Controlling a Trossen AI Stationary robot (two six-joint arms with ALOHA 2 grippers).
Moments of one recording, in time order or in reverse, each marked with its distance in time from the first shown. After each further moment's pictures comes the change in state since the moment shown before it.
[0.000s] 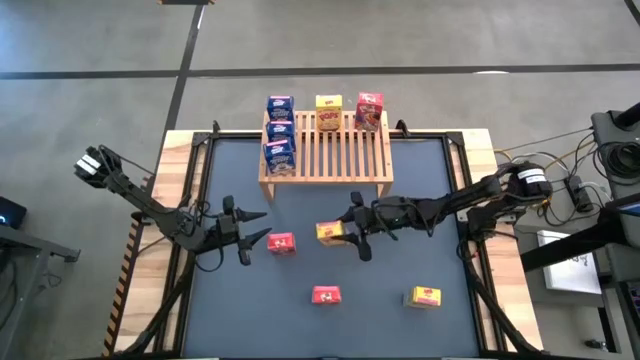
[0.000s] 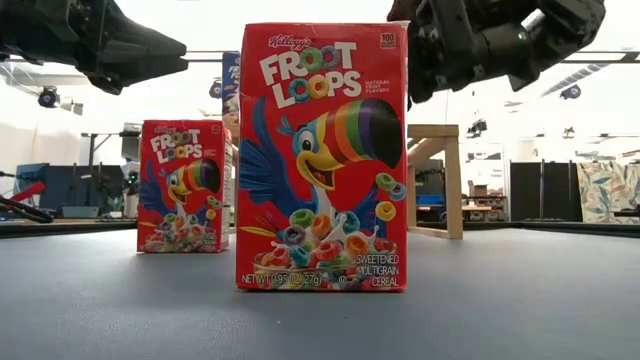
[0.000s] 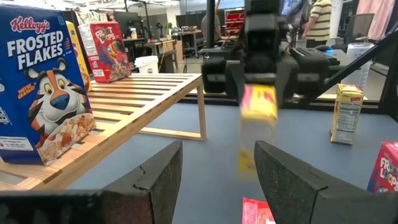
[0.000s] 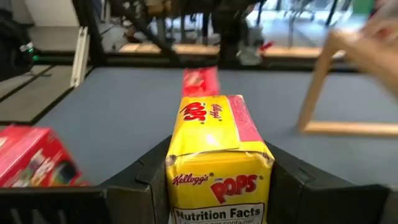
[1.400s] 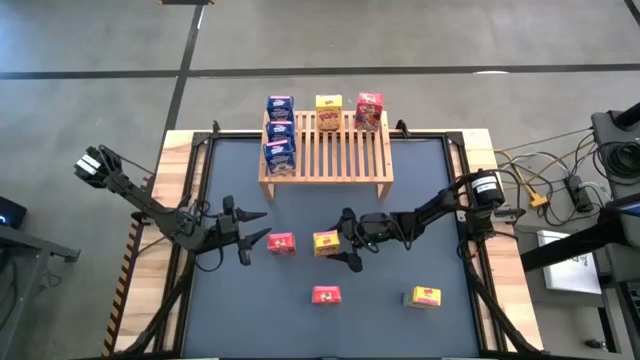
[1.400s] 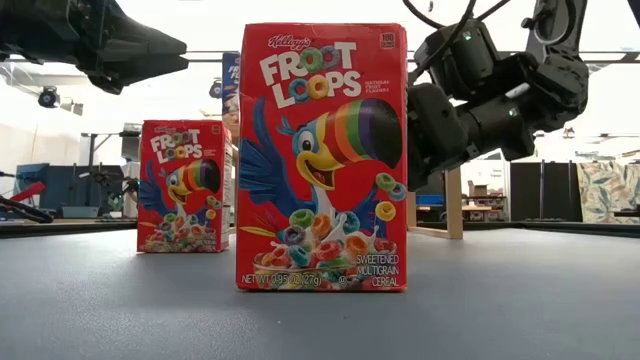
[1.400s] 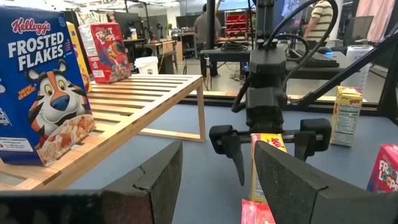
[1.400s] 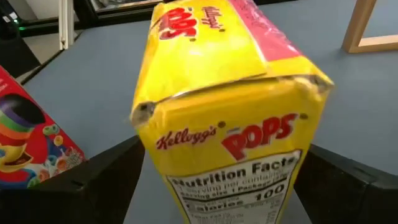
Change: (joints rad) left arm 0.000 0.000 0.001 0.007 0.000 0.000; right arm 0.036 0.371 -0.004 0.266 -0.009 0.148
